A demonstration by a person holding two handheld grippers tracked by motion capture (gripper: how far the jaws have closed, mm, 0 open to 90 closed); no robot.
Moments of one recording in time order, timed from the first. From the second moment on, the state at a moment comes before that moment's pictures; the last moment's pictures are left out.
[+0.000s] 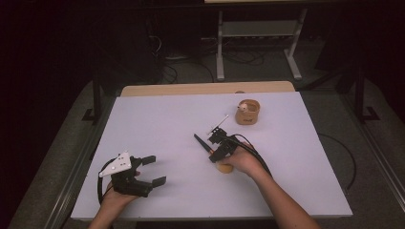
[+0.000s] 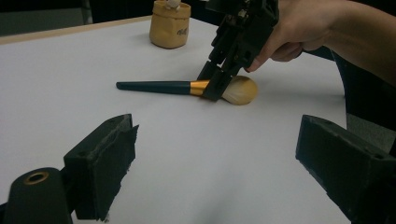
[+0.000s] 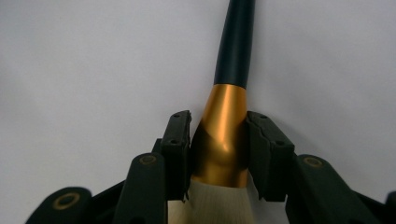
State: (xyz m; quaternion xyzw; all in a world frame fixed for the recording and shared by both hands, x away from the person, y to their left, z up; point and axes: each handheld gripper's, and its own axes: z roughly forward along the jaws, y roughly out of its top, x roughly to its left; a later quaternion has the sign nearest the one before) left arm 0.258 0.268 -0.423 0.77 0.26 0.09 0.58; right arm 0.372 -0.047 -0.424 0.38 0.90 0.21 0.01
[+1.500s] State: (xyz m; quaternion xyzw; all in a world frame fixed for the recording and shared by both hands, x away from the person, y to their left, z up) left arm 0.259 0.269 -0.422 0.77 0.26 0.09 0.58; right arm 0.361 -0.068 -0.394 0.34 0.90 0.28 0.03
